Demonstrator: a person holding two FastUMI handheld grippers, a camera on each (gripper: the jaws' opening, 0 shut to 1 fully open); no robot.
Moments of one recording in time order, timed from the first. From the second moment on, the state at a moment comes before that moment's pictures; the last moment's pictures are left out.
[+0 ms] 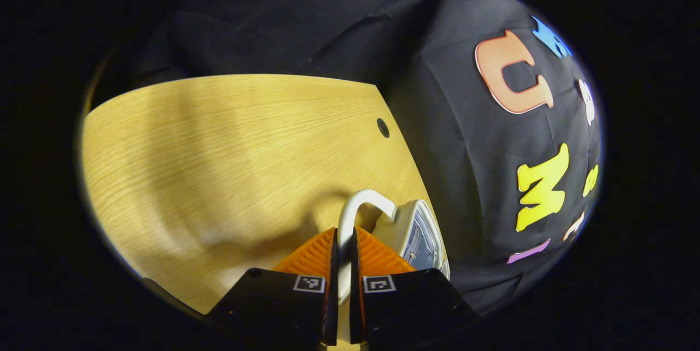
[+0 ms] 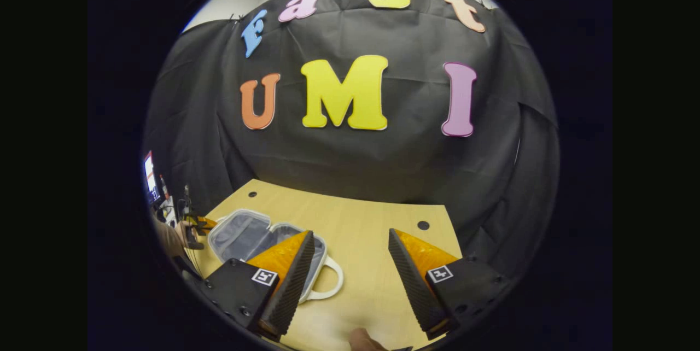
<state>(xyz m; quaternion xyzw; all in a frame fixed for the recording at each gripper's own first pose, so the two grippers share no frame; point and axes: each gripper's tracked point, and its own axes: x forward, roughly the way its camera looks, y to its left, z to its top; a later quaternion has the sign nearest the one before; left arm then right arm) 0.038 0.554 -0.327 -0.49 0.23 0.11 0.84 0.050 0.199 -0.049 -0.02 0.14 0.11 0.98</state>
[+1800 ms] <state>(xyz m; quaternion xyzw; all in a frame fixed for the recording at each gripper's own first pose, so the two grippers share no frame) 0.057 0.101 -0.192 0.06 0.20 -0.05 0.98 0.032 0.061 -0.026 -0.01 0.09 0.17 0.98</state>
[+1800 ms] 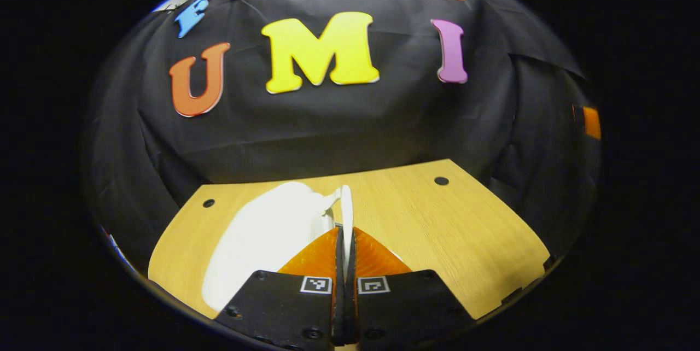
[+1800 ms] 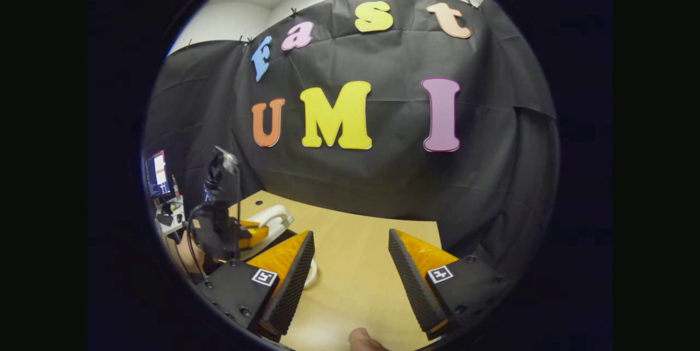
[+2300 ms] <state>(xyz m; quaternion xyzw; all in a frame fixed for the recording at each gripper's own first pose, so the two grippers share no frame) 0.067 0.057 -0.276 0.08 0.30 -0.05 0.95 0.042 0.012 -0.034 -0.01 0.10 0.13 0.99</state>
